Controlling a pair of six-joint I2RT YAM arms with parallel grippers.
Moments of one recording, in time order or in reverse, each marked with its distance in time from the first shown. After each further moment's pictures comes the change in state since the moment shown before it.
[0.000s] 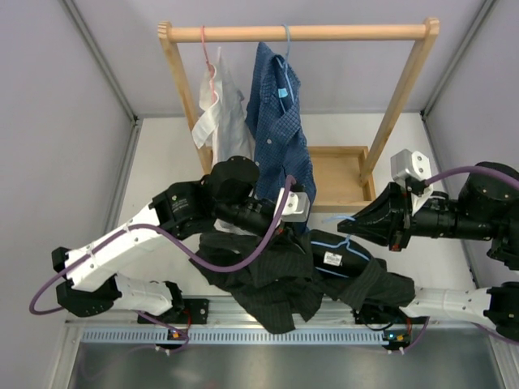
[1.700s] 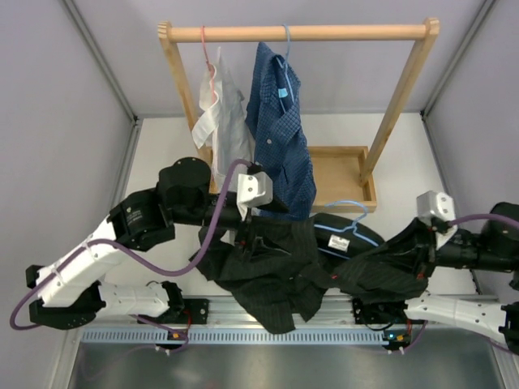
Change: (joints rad) left arm 0.014 -0.162 -0.024 0.065 -0.172 -0.118; right arm 0.000 -0.307 -0.305 -0.061 0.013 -0.004
